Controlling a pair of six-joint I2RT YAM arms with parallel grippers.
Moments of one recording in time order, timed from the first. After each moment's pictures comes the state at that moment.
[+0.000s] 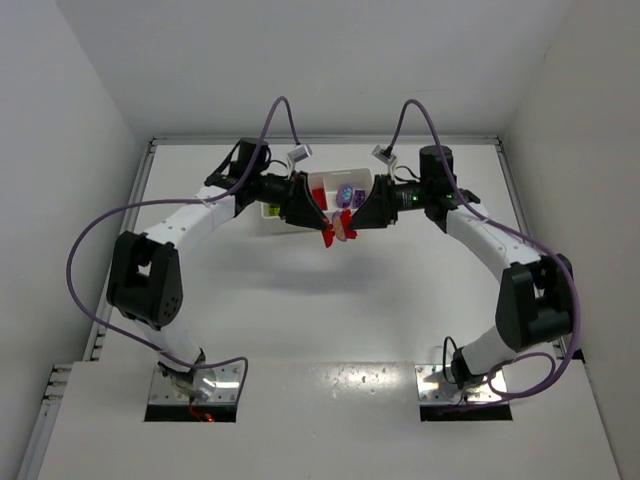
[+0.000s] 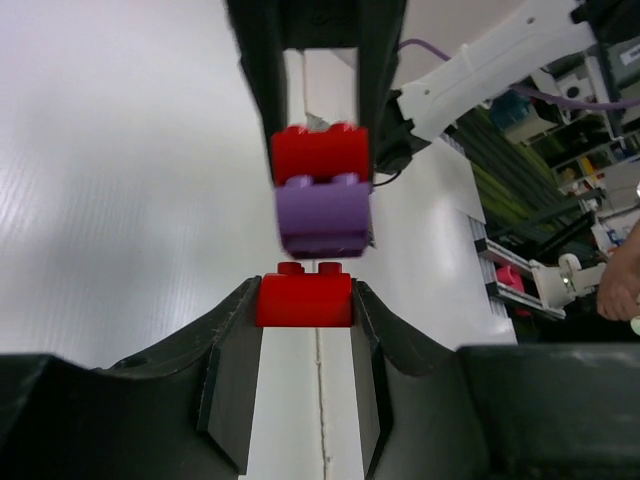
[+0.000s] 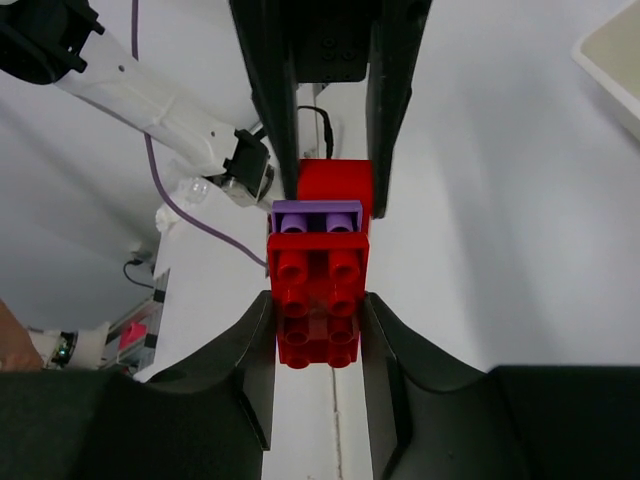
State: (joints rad) left arm -0.35 1.70 1.35 -0.25 1.36 -0.13; right arm 0.25 1.56 1.08 -0.02 -1.31 0.26
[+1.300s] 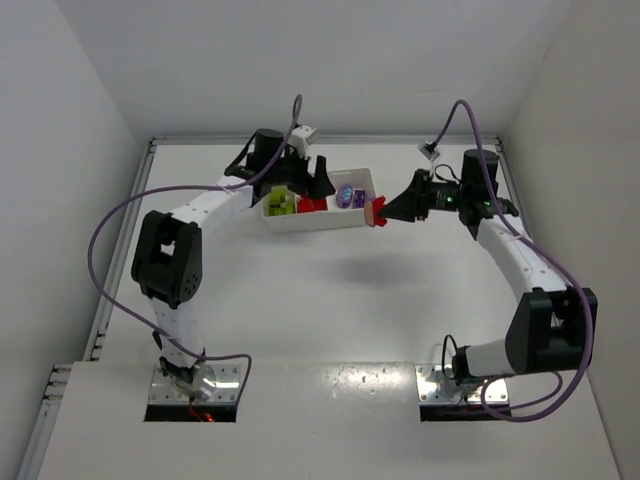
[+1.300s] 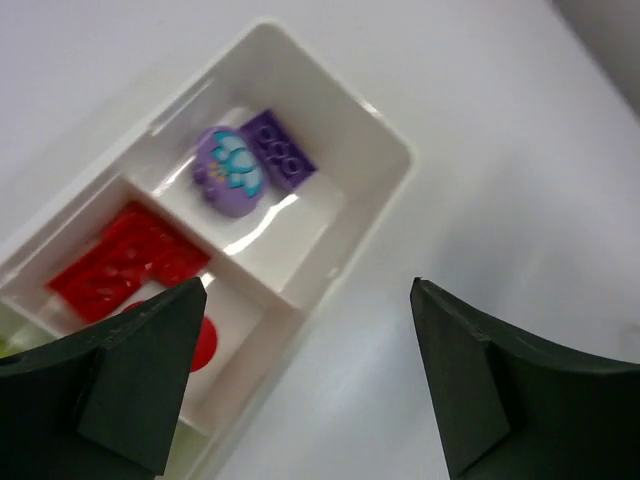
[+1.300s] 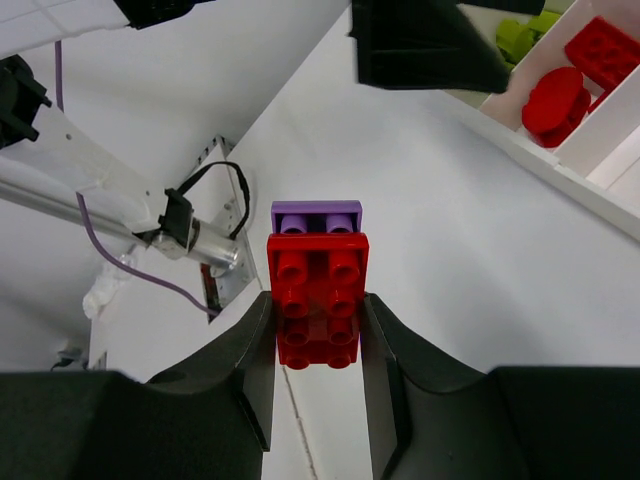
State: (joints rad) left arm -0.39 1.90 1.50 -0.12 0.43 -0.09; right arm 0.04 1.40 1.01 -0.12 -1.19 0.22
